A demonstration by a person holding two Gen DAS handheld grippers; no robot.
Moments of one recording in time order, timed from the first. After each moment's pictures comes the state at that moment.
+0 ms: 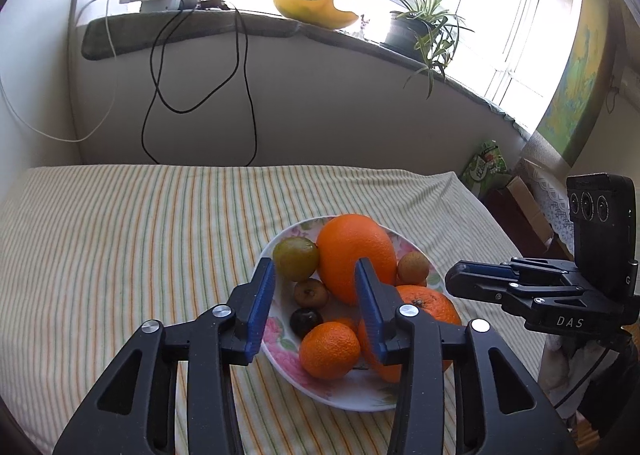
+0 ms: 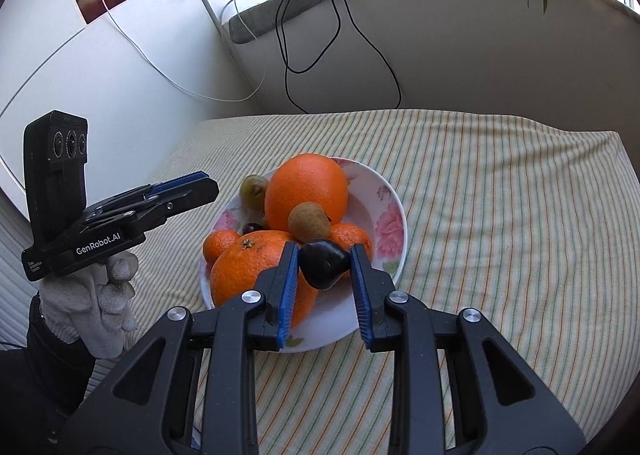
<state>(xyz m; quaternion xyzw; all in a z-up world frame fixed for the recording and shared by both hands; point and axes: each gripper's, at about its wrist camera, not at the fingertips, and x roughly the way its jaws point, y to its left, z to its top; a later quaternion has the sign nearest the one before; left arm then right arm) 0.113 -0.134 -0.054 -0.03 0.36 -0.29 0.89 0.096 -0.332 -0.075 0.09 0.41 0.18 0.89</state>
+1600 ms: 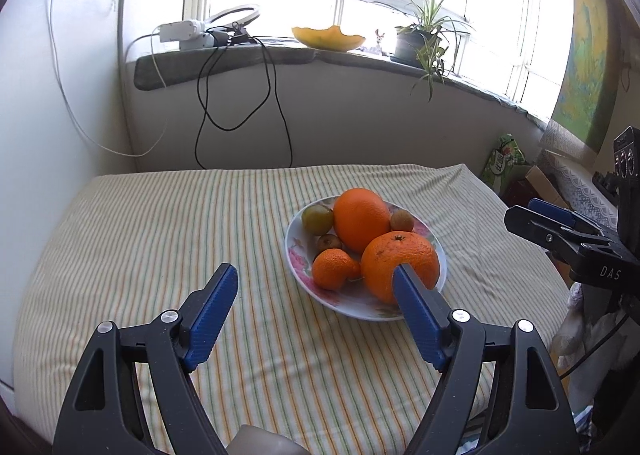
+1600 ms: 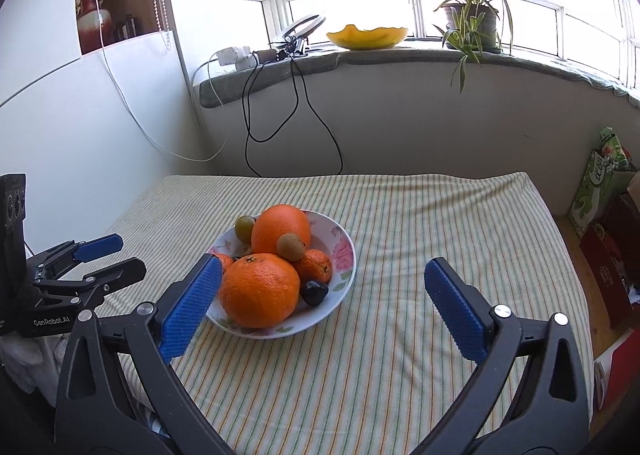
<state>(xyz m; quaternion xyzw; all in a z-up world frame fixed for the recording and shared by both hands) 0.028 -0.113 -0.029 0.01 0.33 -0.22 0.92 0.013 -0.326 -0.024 0.06 0.30 0.05 0.95</state>
